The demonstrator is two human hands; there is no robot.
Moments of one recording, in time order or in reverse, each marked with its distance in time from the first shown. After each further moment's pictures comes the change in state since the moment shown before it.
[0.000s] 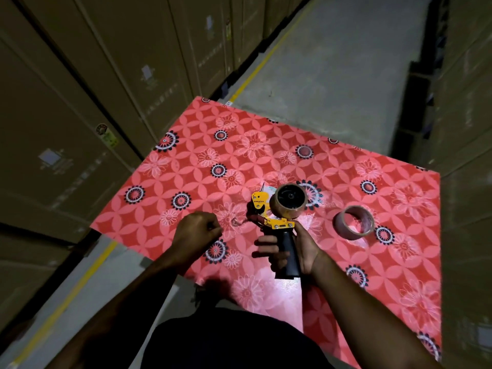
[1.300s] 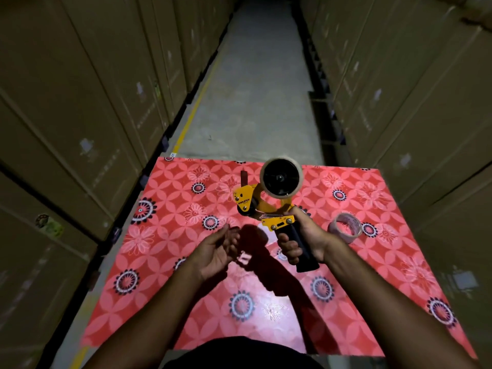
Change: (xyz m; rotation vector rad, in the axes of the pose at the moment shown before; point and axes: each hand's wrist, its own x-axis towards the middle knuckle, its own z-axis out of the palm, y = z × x) left_hand 0.112 -0.011 -0.035 -1.789 -0.878 -0.579; right_hand -0.018 -0.045 0.160 -0.394 0.443 -0.365
